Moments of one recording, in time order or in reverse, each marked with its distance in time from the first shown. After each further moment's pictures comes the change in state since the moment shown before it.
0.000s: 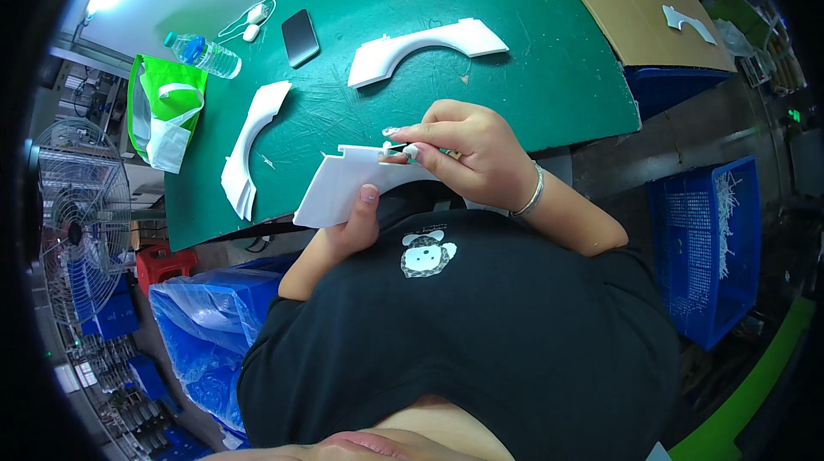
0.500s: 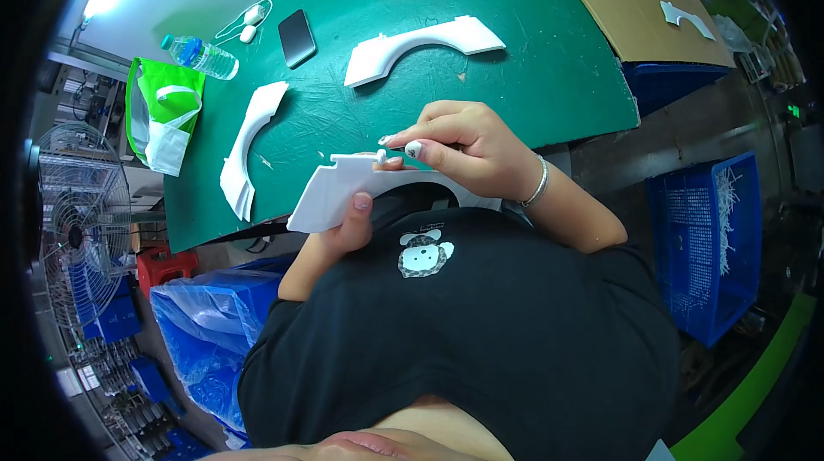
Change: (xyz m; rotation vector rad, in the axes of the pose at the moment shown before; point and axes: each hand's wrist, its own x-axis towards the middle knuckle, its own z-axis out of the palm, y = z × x) left_hand 0.004 -0.003 -0.006 0.070 -0.006 0.095; right_hand 0.001 0.005 -0.011 0.175 -0.142 0.063
